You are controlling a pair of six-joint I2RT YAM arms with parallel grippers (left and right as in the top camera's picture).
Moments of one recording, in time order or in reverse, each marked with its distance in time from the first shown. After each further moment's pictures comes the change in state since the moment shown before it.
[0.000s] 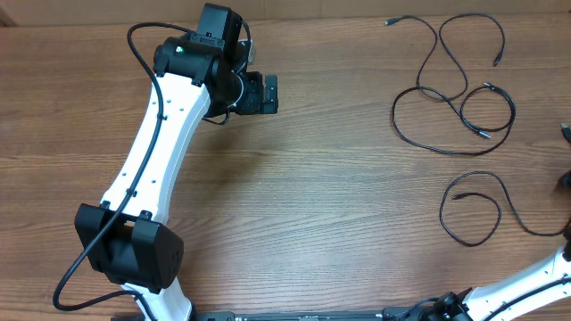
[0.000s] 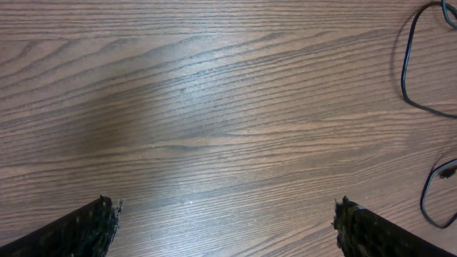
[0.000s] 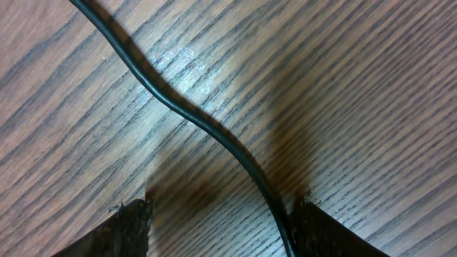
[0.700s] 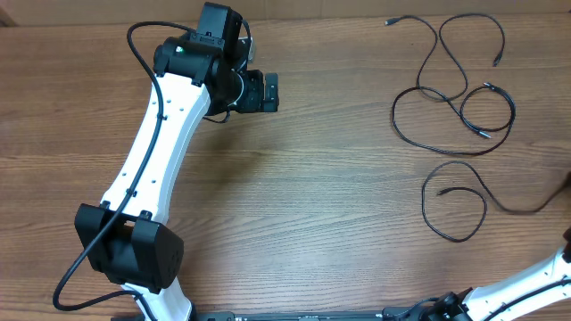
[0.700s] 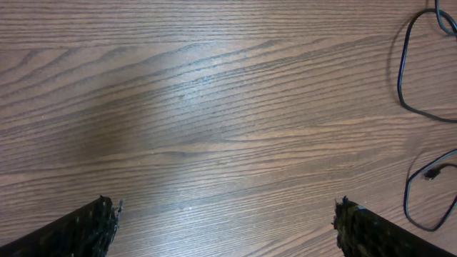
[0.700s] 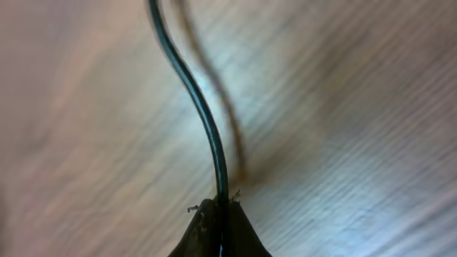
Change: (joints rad) left arm 0.000 0.000 0.000 0.019 0.000 0.000; right arm -0.003 -0.031 0.030 -0.060 -0.166 0.099
